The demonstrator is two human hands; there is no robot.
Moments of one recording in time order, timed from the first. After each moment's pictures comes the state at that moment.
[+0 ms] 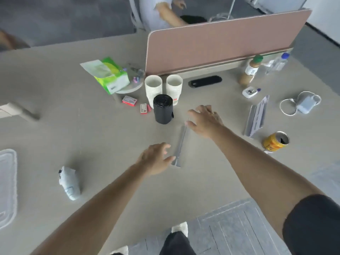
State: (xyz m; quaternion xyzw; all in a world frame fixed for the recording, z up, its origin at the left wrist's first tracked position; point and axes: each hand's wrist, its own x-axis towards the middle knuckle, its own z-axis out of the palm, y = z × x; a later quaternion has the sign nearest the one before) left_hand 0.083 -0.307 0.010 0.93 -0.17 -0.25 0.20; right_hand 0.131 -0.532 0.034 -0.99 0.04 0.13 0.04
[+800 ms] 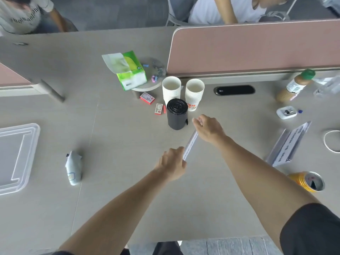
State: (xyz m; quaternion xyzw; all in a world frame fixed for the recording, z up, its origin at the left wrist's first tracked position) left_hand 0.101 -0.388 -0.004 0.96 -0.06 -0.23 0.17; right_hand 0.206 -0.549 -0.026 -0.95 0.06 0.15 0.26
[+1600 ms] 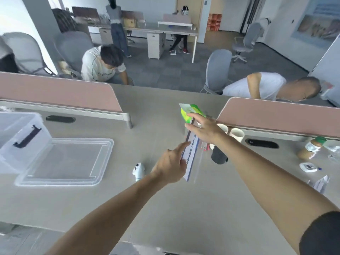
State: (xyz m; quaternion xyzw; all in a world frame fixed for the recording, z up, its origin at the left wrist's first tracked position) left_hand 0.000 -0.164 0.139 0.94 -0.08 0.07 0.33; right_hand 0.121 -0.312 0.187 -0.93 -0.15 0.06 0.33
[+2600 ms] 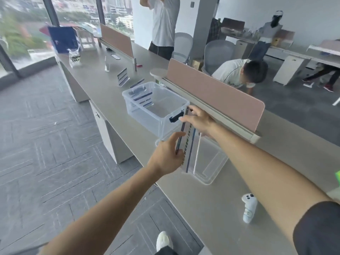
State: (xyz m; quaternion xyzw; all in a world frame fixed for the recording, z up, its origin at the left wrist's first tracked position) left_hand -0.209 0.214 0.157 0.86 0.27 0.24 0.35; right_hand -0.021 0.203 0.205 -0.78 -0.40 0.28 0.38
